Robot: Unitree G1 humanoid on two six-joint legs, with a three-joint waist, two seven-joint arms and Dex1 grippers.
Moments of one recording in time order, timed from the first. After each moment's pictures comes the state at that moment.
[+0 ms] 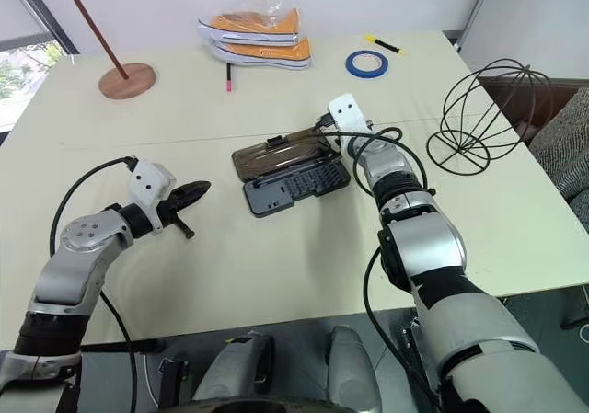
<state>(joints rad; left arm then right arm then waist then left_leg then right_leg) -0.22 0.58 0.07 -0.13 -0.25 0.32 -0.67 -1.20 -0.24 0.09 1.22 -0.08 0.20 0.32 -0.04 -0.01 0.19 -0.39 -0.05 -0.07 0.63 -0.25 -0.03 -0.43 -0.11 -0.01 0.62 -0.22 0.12</state>
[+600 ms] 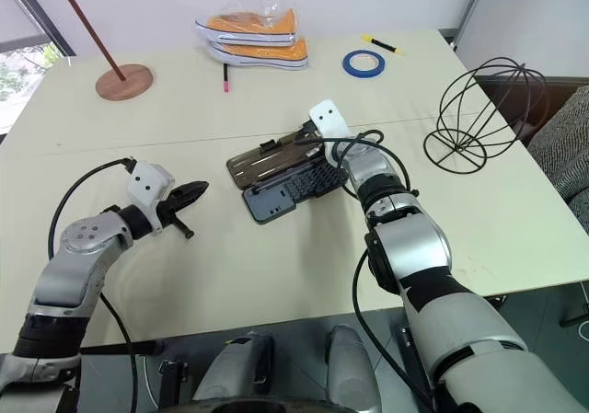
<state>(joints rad) -0.20 0.58 0.07 -0.13 -0.25 0.32 -0.64 -1.21 -0.18 0.10 1.21 -0.12 0.23 0.36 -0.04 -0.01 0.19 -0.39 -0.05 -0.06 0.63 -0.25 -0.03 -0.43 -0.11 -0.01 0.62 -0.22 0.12</state>
